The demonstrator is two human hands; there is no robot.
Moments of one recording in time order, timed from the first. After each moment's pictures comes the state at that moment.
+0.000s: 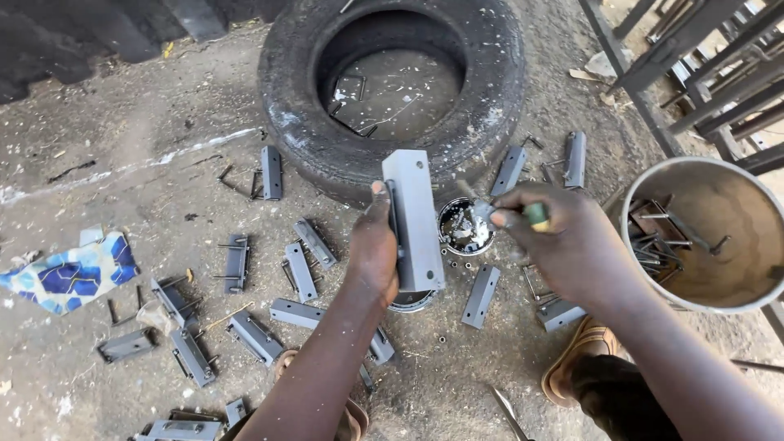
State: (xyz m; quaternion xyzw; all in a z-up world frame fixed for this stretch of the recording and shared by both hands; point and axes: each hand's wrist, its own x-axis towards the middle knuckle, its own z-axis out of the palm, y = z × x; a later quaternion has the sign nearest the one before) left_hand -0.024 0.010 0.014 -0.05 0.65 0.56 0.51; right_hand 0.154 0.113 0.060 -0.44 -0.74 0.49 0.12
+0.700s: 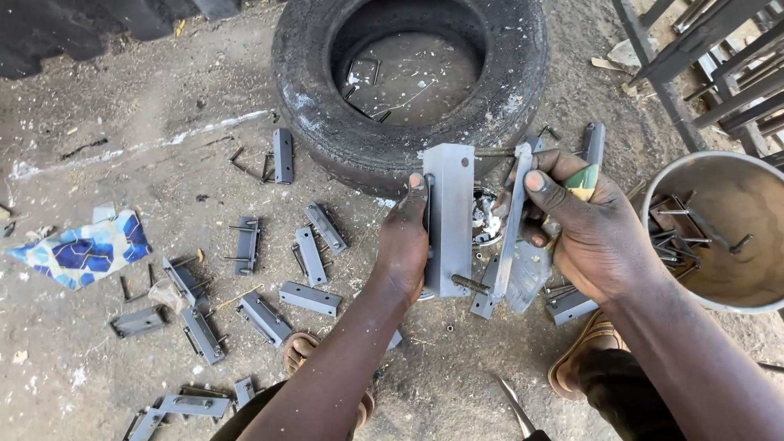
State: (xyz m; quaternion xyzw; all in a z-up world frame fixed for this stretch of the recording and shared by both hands) left_hand -0.012 0.010 0.001 -0.04 0.67 0.55 0.50; right_hand 0.145 0.108 0.040 -0.26 -0.50 0.78 0.27
